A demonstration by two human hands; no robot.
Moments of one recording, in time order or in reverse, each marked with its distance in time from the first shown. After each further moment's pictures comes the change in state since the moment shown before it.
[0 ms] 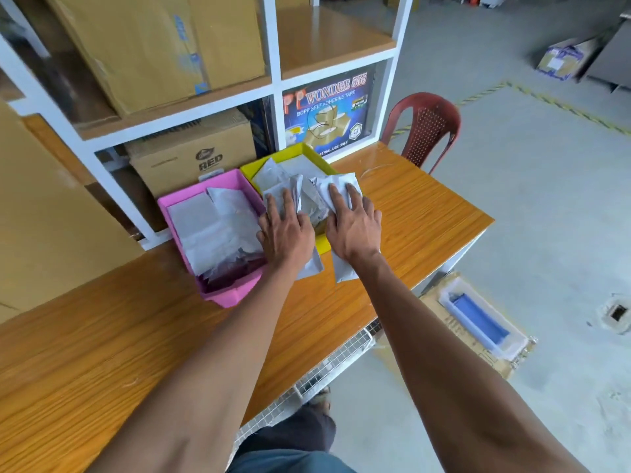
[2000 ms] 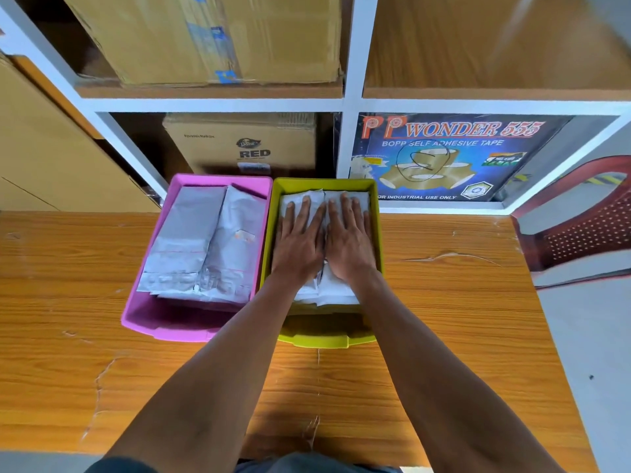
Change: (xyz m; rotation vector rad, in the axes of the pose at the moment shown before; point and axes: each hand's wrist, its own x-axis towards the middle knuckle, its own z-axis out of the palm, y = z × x) left_hand 0.205 -0.015 0.130 0.310 0.143 -0.094; right_hand 0.264 0.018 0.162 0.186 -0.414 -0.656
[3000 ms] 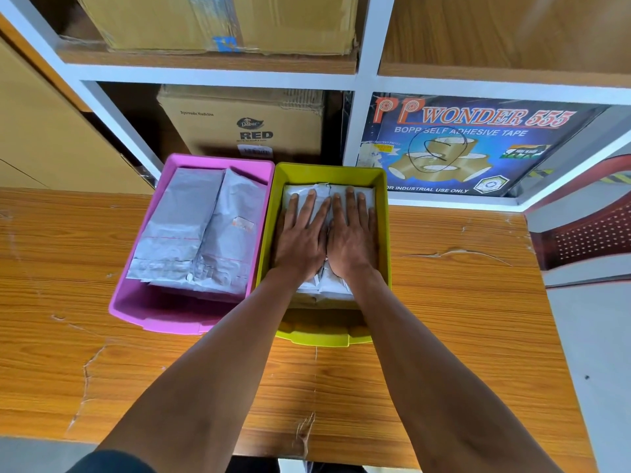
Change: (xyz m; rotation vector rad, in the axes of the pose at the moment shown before) left_hand 0.006 -0.011 0.026 0.413 -0.071 0.151; right_hand 0.005 0.004 0.029 -0.265 -0.057 0.076
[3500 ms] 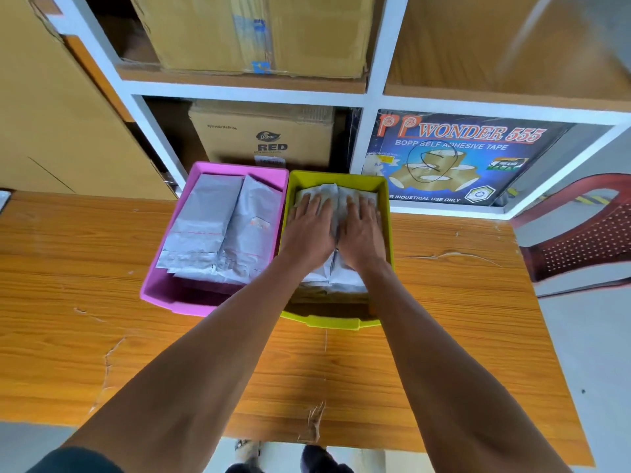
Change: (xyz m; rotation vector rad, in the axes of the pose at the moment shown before) left_hand -0.013 -0.006 -0.066 -0.348 -0.009 -0.103; right_hand -0.021 -0.003 -0.047 0.317 0.128 -0.007
